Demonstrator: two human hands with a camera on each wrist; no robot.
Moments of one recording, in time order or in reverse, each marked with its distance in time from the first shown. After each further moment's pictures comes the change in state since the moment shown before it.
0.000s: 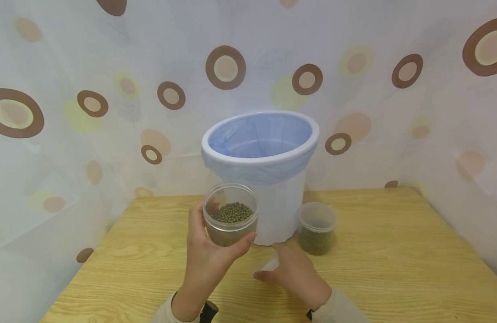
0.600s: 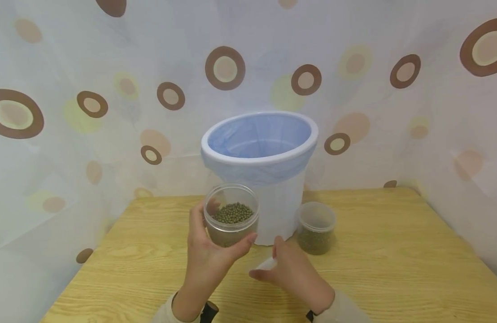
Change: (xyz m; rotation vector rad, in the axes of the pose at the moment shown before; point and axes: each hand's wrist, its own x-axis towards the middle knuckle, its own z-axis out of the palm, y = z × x) left_hand -0.002 0.000 0.001 -0.020 -0.010 -0.013; right_hand -0.010 -0.015 -0.011 0.108 -0.013 0.040
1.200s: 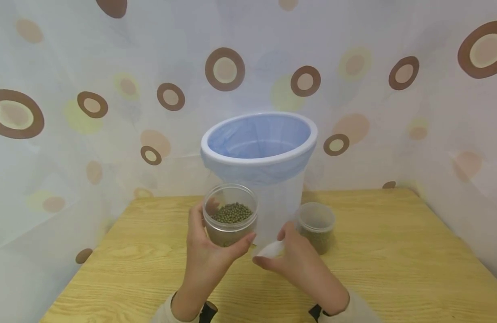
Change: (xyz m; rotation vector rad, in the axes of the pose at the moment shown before) left_hand 0.001 0.000 0.000 -0.005 0.009 0.010; right_hand -0.008 -0.015 -0.029 0.051 0.165 -0.014
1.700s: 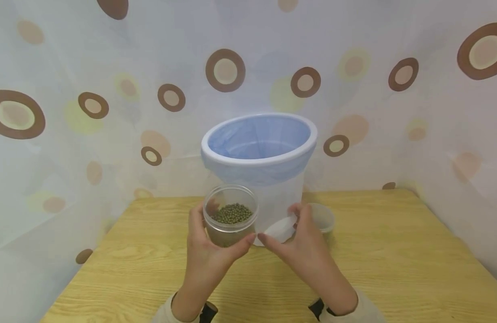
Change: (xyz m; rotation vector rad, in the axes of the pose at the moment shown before) left_hand -0.001 0.001 -0.001 -0.020 -0.016 -0.008; right_hand -0.002 -0.014 -0.023 0.132 0.156 -0.021
